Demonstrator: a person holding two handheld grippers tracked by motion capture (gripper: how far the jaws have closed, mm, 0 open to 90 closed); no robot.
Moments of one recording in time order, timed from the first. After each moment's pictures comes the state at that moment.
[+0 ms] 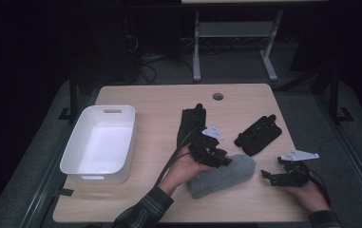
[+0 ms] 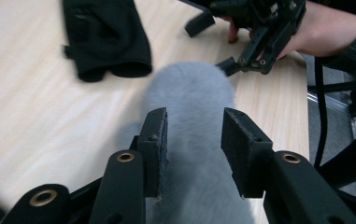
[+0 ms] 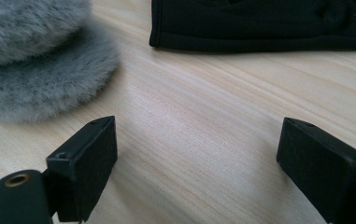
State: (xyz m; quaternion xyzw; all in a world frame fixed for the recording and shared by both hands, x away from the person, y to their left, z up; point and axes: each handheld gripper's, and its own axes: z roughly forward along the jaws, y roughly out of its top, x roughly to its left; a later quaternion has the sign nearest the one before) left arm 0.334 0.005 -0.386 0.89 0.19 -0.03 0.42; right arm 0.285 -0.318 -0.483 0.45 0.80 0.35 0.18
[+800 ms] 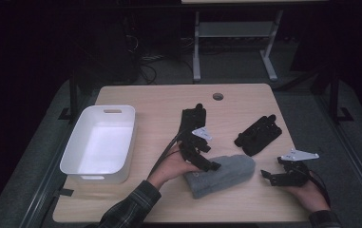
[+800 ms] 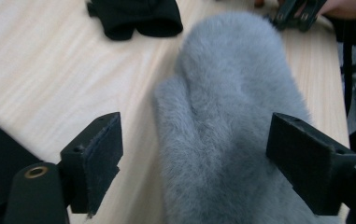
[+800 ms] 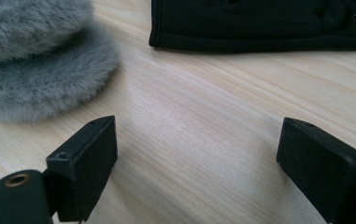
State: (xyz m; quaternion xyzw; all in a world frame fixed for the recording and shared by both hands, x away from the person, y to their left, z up) left arm 0.354 0.022 -0.422 0.90 0.18 -0.04 0.39; right arm 0.285 -0.318 -0.483 0.45 0.80 0.35 0.18
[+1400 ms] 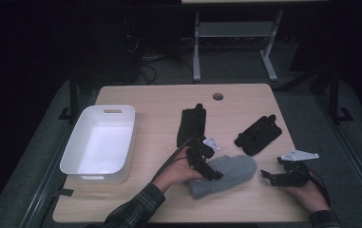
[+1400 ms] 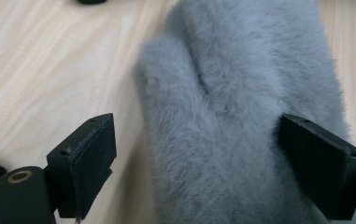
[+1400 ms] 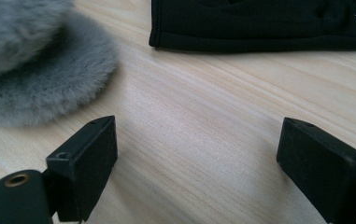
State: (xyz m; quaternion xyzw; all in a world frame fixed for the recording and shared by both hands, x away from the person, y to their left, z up) left arm 0.344 0.003 -0.443 0.93 0.15 -0.03 0.33; right arm 0.285 -0.318 -0.483 0.45 0.80 0.35 0.18
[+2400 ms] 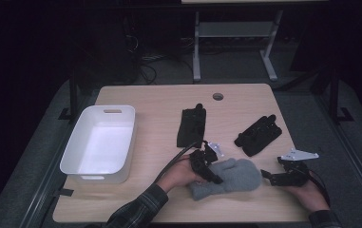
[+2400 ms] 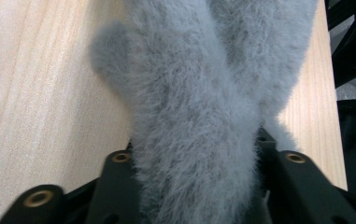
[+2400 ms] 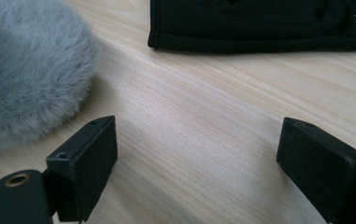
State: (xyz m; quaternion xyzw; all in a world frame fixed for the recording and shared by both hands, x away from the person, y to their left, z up) left arm 0.343 -0.004 -0.452 0.94 0.11 -0.13 0.30; right arm 0.286 -0.318 -0.483 0.45 0.80 0.35 0.18
